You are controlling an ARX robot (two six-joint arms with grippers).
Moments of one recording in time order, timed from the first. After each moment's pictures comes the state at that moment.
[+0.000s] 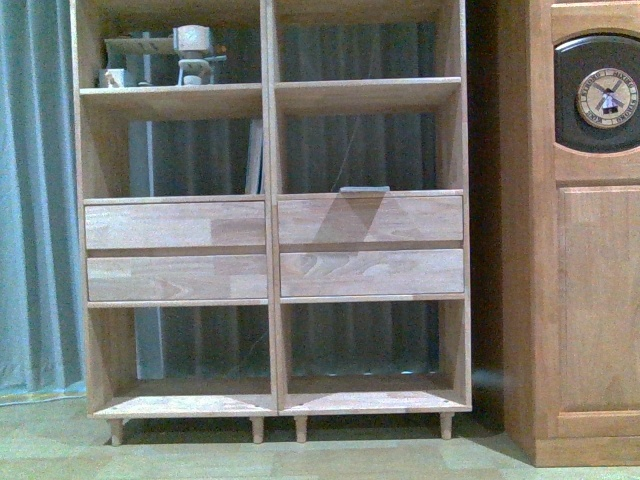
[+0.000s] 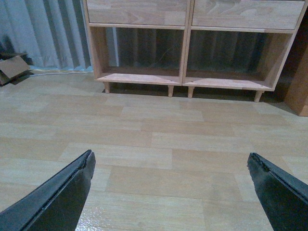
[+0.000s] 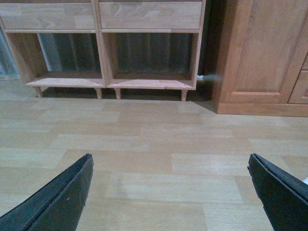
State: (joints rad) left arm 0.00 0.00 0.01 0.00 0.00 0.00; right arm 0.00 0.00 0.02 0.00 0.00 0.00
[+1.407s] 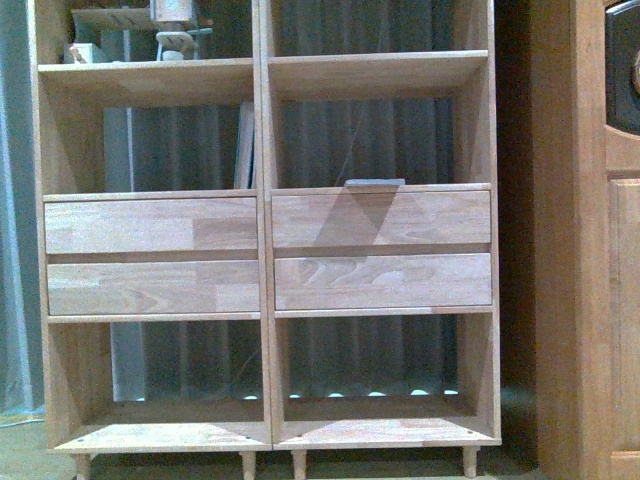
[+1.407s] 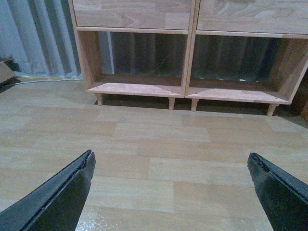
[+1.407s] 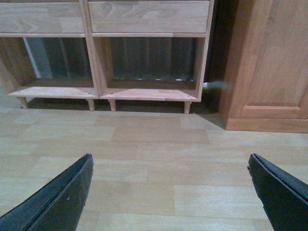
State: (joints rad) left arm 0.00 0.00 0.01 0.00 0.00 0.00; right arm 0.00 0.00 0.02 0.00 0.00 0.00
